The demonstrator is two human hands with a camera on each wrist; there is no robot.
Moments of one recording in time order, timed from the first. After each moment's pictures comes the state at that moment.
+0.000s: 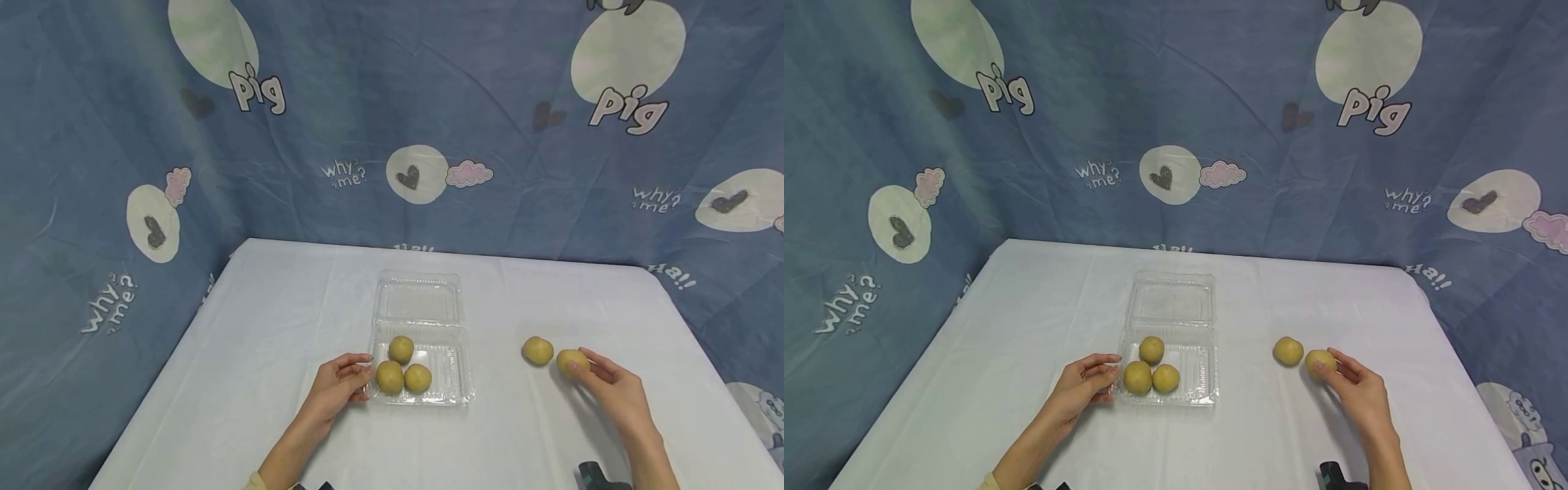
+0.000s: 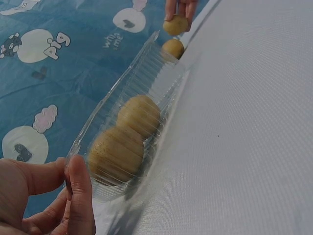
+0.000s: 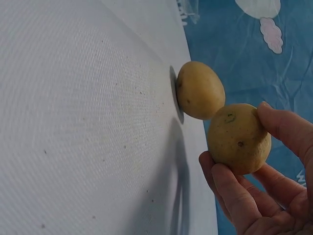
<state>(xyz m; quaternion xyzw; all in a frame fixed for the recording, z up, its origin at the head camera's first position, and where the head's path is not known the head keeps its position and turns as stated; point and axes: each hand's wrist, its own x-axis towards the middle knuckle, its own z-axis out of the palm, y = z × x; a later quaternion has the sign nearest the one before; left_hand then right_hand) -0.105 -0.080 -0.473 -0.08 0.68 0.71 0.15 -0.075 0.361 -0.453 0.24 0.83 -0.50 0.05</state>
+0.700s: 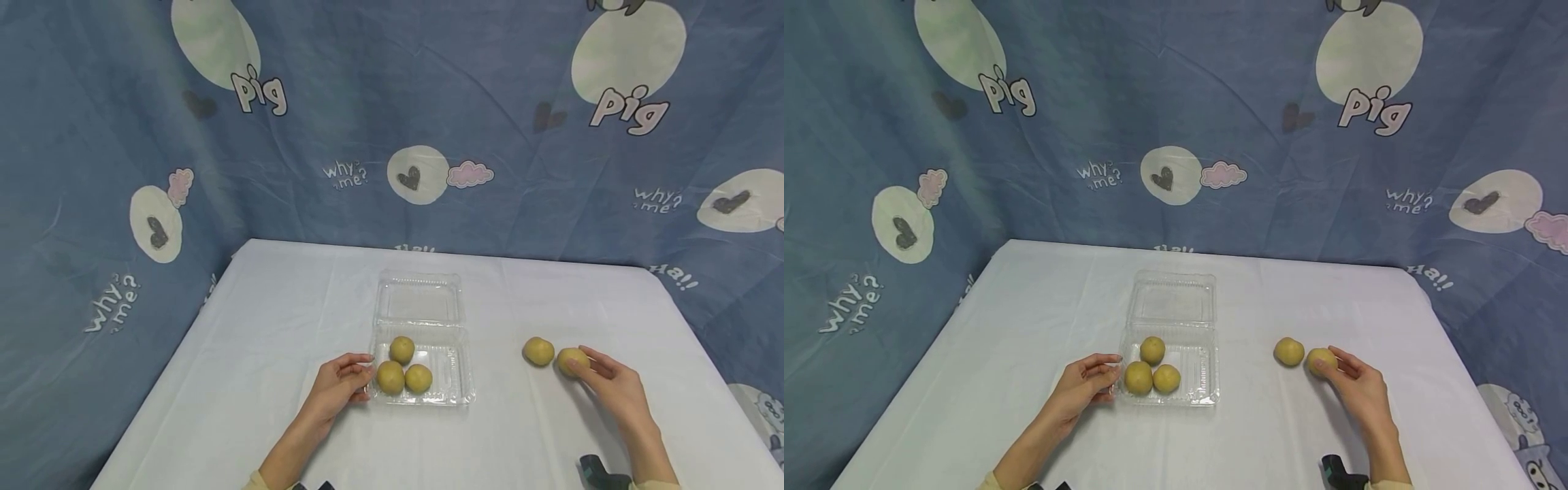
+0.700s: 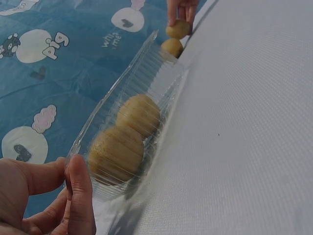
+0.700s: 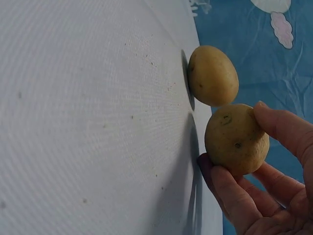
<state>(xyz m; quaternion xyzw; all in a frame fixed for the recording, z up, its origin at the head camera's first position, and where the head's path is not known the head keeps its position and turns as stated) -0.104 -0.077 -0.469 -0.09 0.68 0.71 0.14 -0.087 0.367 -0.459 0.25 0.85 -0.47 0.07</state>
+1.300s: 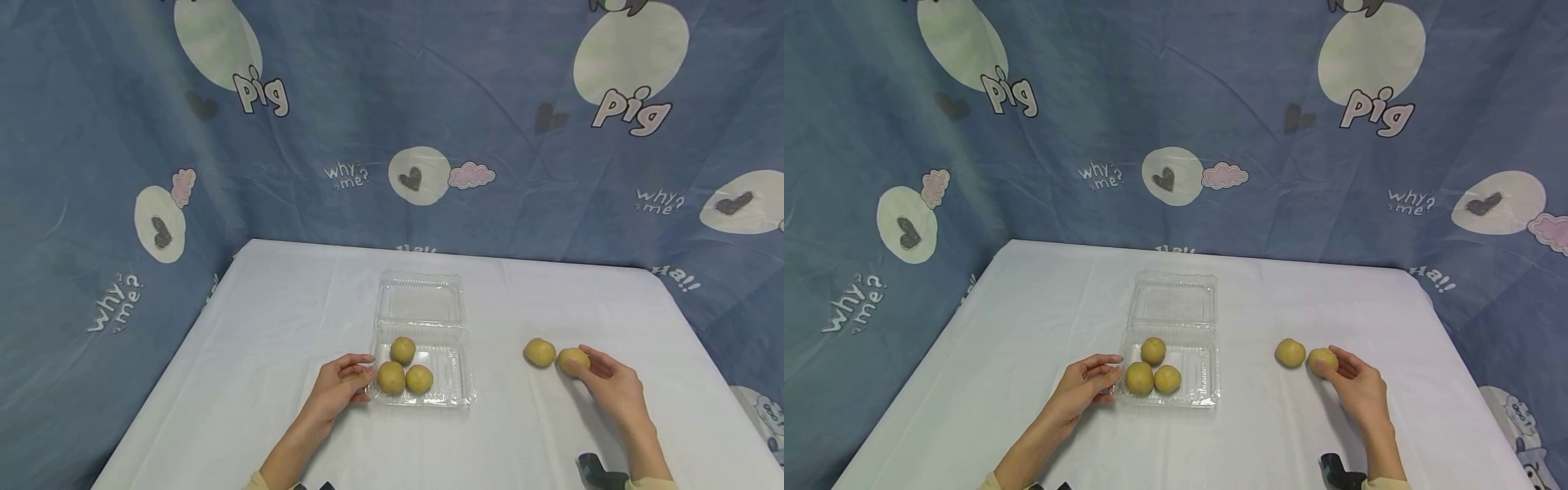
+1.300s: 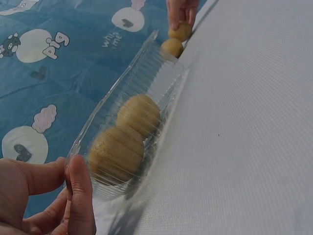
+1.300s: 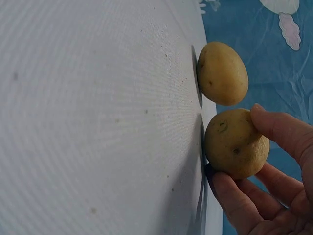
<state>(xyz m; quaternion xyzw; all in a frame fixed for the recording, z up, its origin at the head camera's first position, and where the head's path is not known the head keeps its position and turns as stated) -0.103 -0.079 -0.468 -0.08 0.68 0.72 0.15 -0.090 0.364 -0.459 0.21 0.88 -0.43 0.05</state>
